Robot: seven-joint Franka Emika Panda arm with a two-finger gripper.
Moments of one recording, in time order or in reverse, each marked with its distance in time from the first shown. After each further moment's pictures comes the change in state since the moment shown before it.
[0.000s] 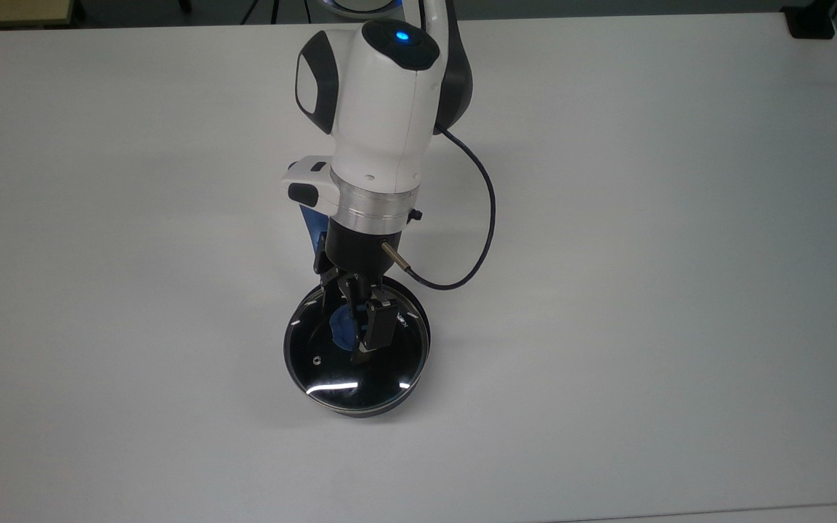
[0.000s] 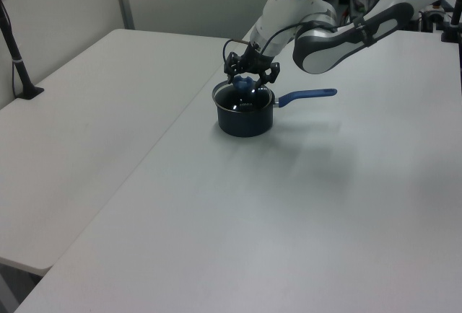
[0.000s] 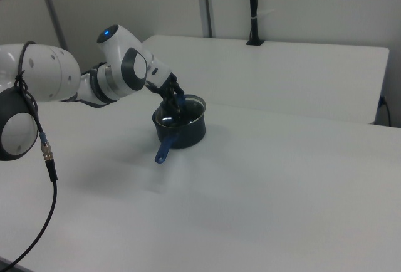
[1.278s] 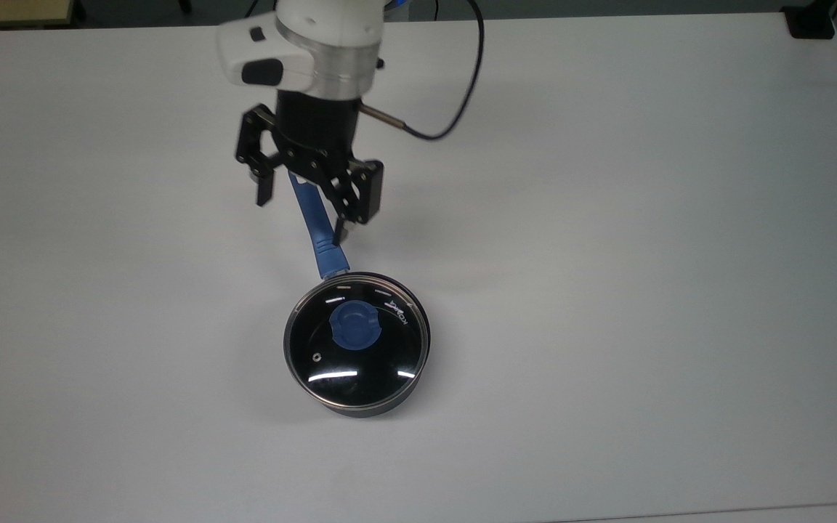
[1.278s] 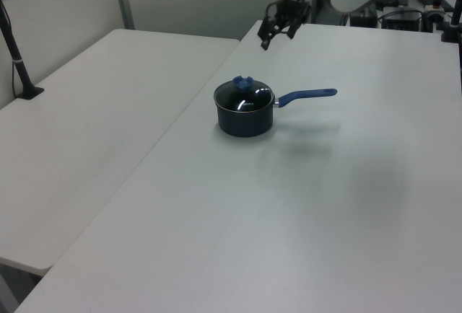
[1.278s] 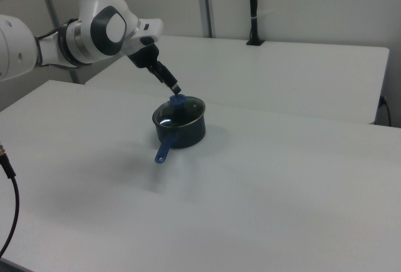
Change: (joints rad) arm -0.027 -0.300 -0.002 -0.121 0.140 -0.281 -0.752
